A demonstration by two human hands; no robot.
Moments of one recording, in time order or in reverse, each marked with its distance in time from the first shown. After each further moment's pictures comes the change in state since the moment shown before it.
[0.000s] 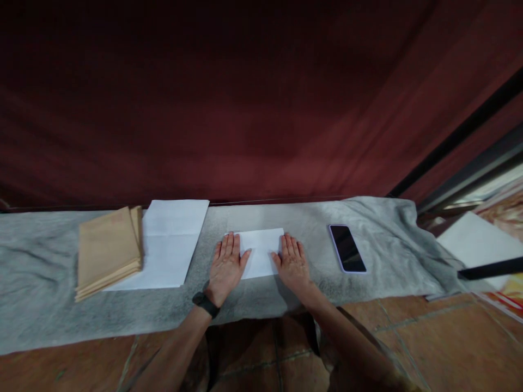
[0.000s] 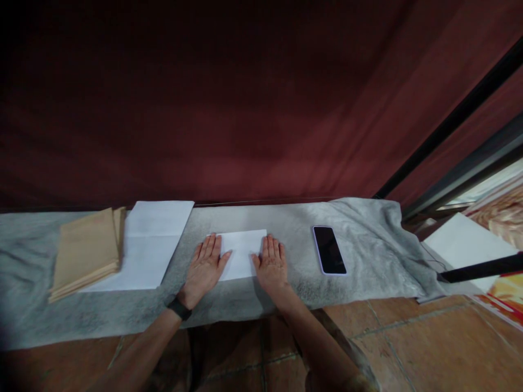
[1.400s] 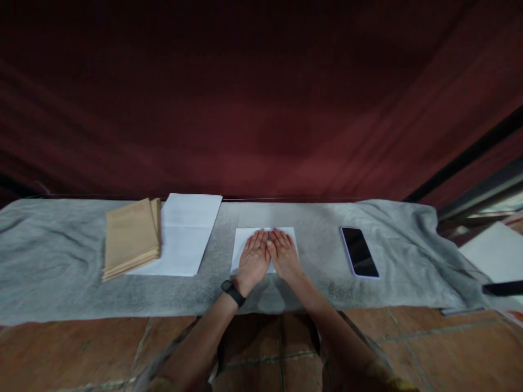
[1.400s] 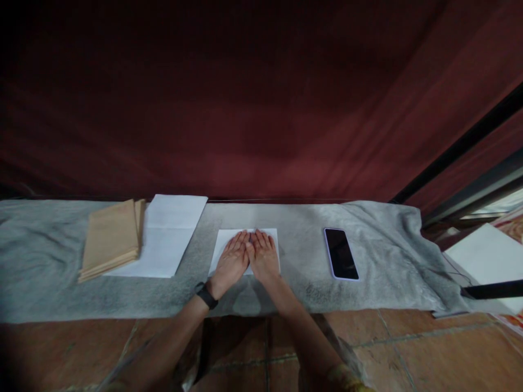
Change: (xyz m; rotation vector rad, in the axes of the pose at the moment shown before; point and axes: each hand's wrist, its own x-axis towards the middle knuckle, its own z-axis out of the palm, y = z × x) left_hand 0.012 0.038 0.006 -0.113 -0.109 0.106; right_hand 0.034 -0.038 0.004 0.235 -0.116 -0.123
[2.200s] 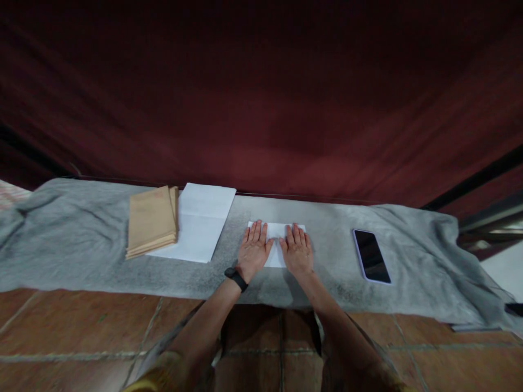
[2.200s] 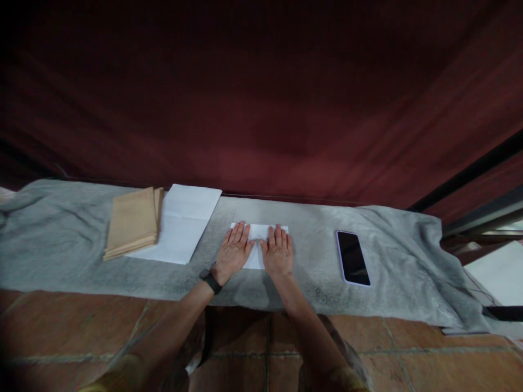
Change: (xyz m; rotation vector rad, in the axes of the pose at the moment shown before) left_hand -0.005 -0.021 -0.012 0.109 -0.054 -0.180; right_hand -0.005 0.006 0.015 -0.236 0.119 0.097
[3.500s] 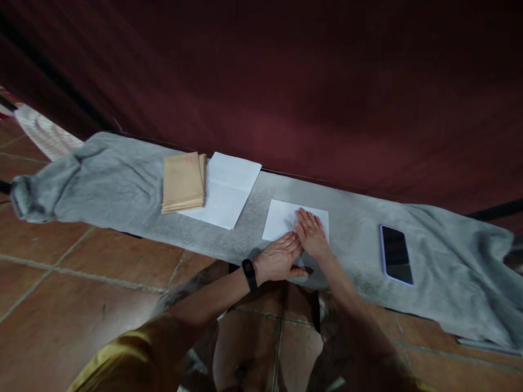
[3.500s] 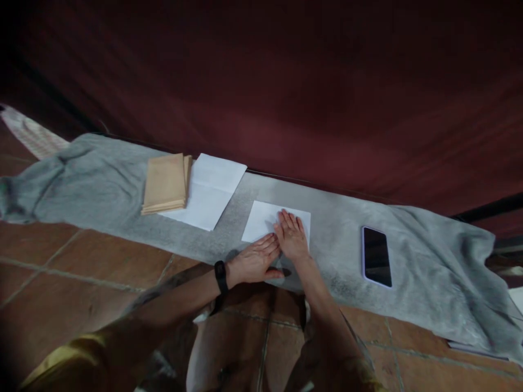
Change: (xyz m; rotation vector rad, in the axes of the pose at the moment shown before) left_hand -0.070 0.021 -0.016 -0.248 -0.046 0.577; right_hand 0.004 0.007 -0.010 0.174 -0.238 -0.299
